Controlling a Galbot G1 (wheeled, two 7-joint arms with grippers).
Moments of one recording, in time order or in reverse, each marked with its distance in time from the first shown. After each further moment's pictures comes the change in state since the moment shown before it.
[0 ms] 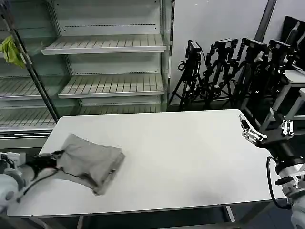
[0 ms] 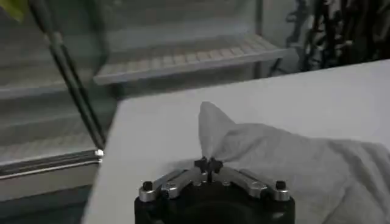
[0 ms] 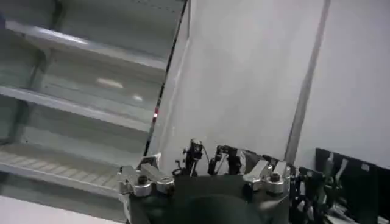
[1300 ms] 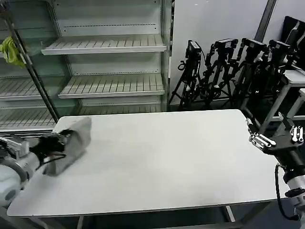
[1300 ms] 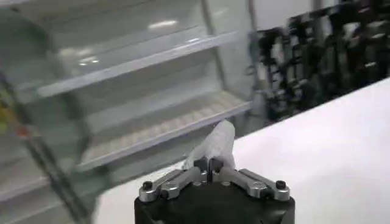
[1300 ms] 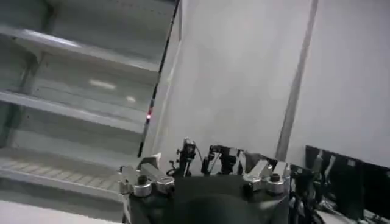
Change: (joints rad) left arm -0.064 -0.025 0.045 -0.310 0.075 0.012 -0.013; right arm -0.186 0.072 0.151 0.079 -0.005 0.023 -0.004
